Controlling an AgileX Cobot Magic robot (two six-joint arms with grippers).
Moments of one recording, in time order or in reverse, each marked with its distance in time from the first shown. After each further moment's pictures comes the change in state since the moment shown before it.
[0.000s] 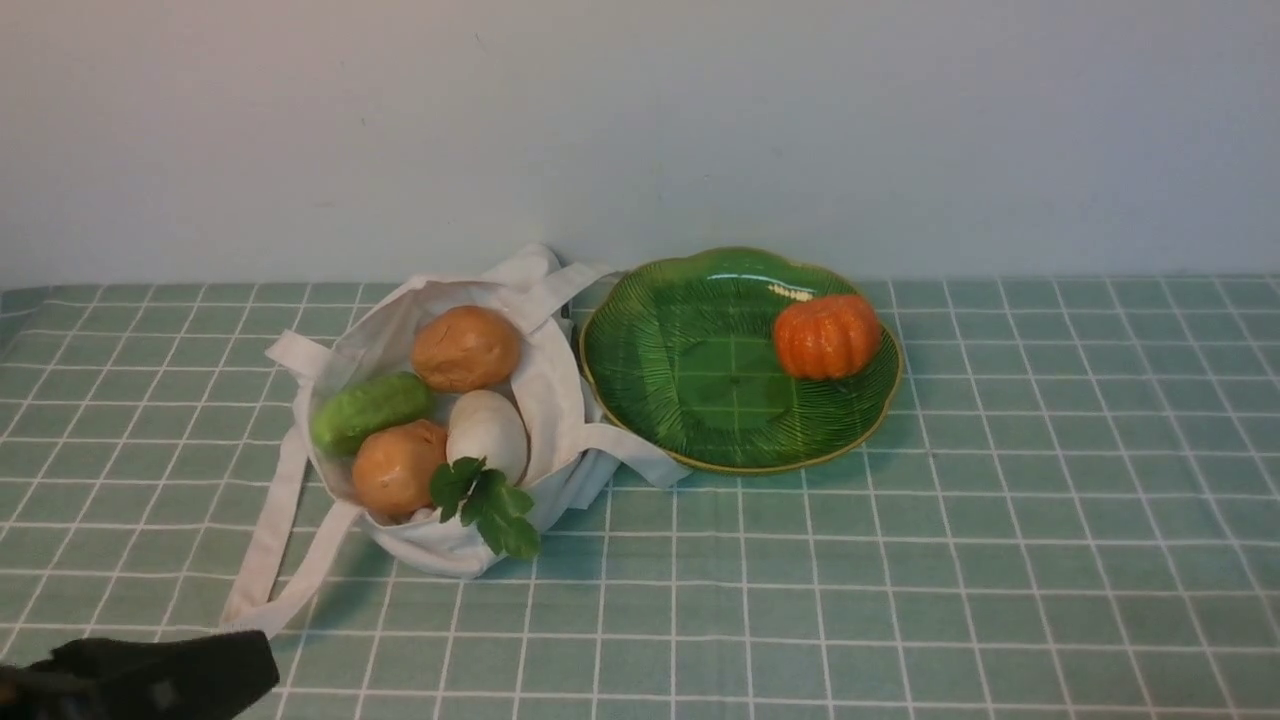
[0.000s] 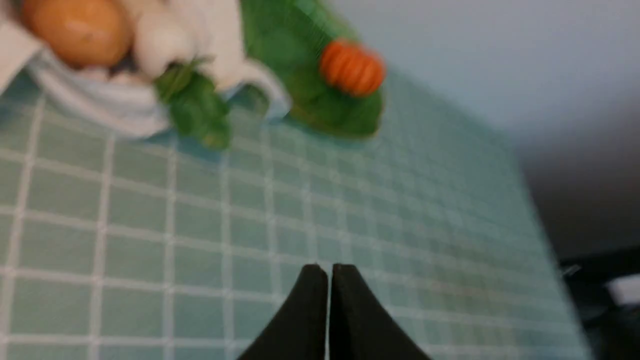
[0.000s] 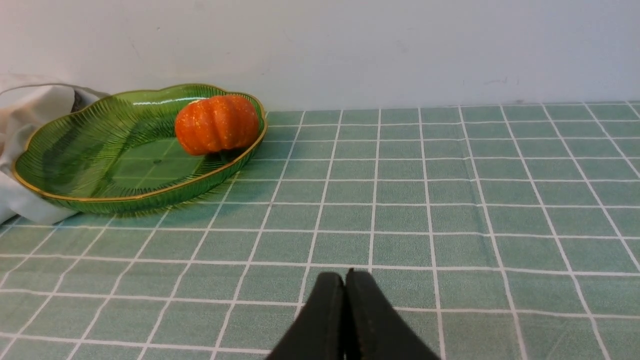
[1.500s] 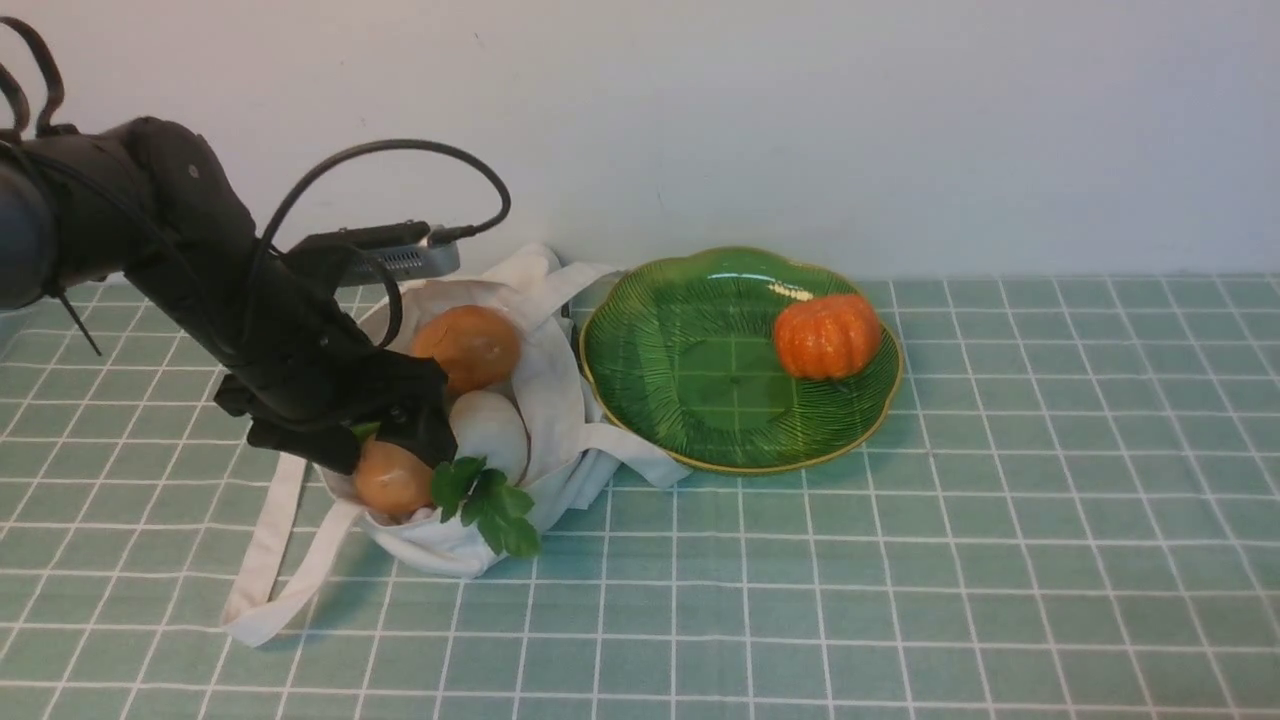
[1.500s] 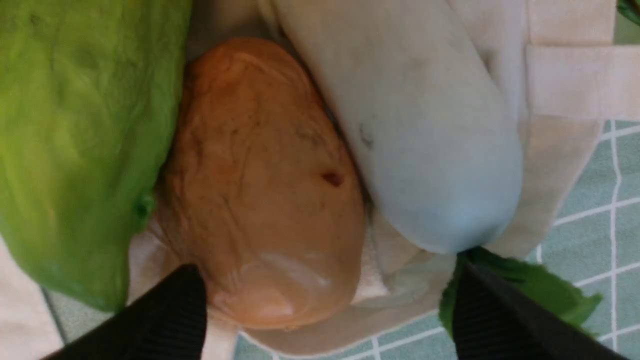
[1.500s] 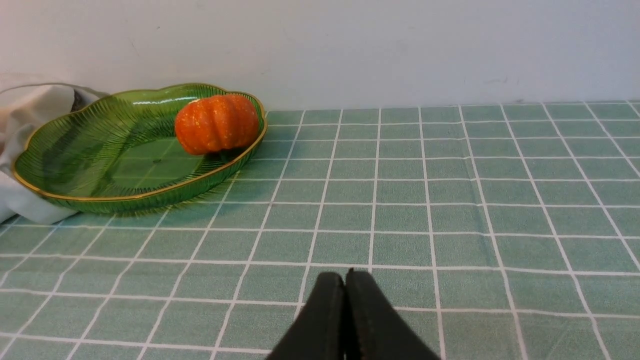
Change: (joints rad) right arm 0.000 0.000 0.000 0.000 0.000 0.000; left arm -0.044 1.293 -0.787 0.256 0.062 0.308
